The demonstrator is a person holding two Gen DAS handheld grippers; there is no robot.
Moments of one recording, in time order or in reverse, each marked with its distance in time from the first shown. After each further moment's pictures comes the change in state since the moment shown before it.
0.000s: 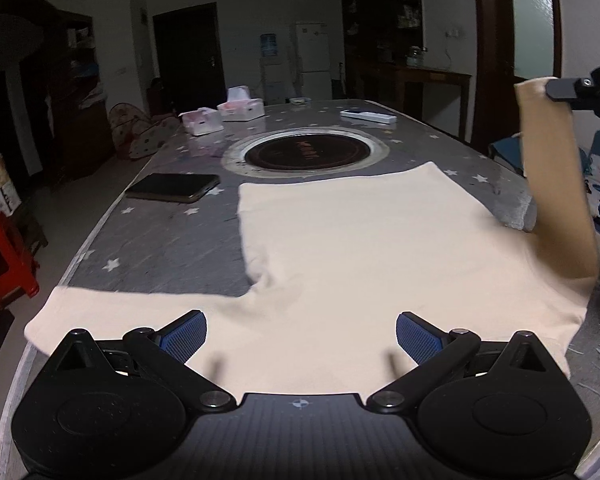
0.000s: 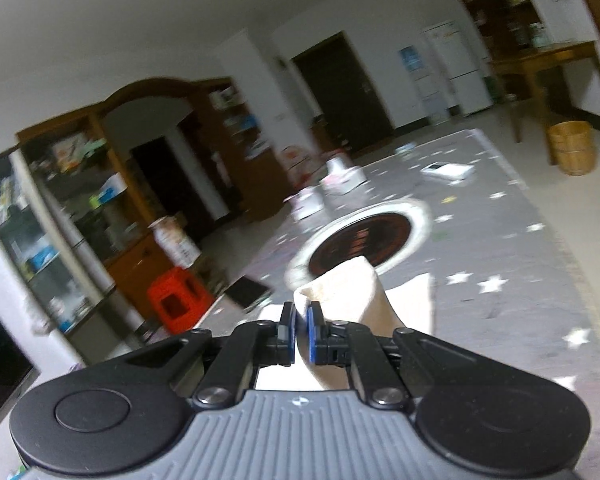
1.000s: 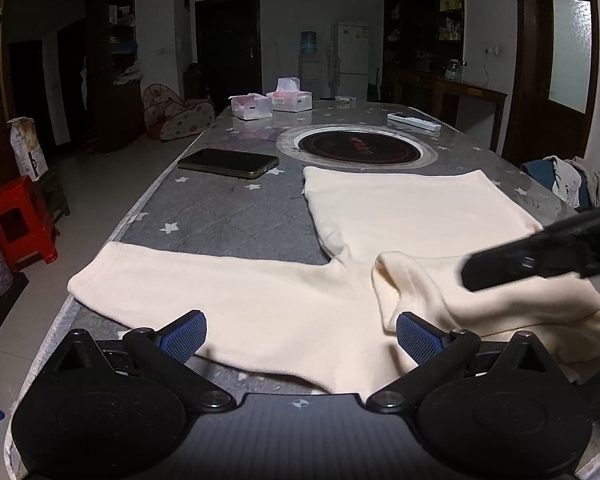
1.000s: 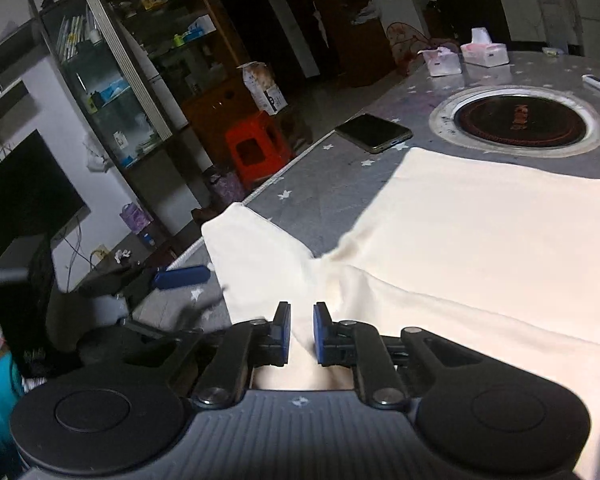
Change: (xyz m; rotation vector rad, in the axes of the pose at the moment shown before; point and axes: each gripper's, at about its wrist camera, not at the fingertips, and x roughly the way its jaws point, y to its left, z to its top) left arm -0.016 0.044 -0.020 -0.102 -0.002 0.048; right arm 0.100 0.104 -0.092 -0.248 0.414 0.188
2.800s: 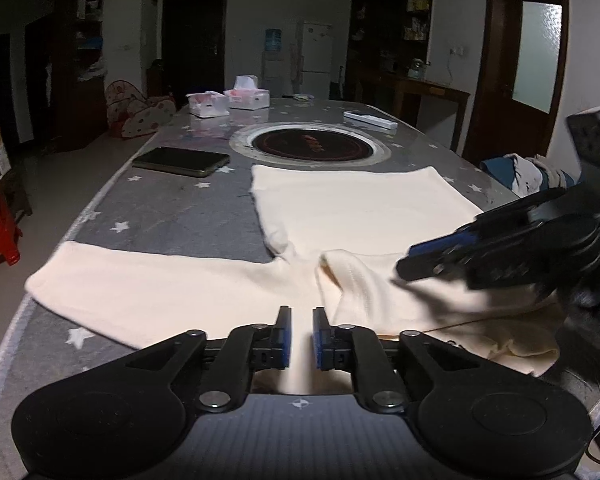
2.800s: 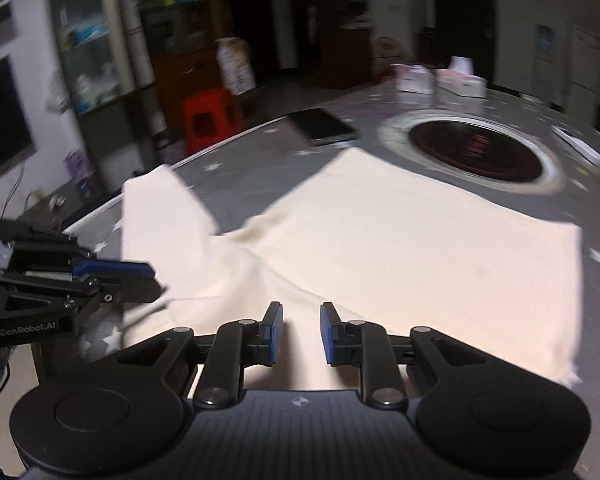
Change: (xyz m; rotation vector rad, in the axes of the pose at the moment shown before) left arm -0.003 -0.011 -0.002 0.001 0.010 -0.120; right arm 0.033 -0.021 -0.002 -0.219 0.039 -0.197
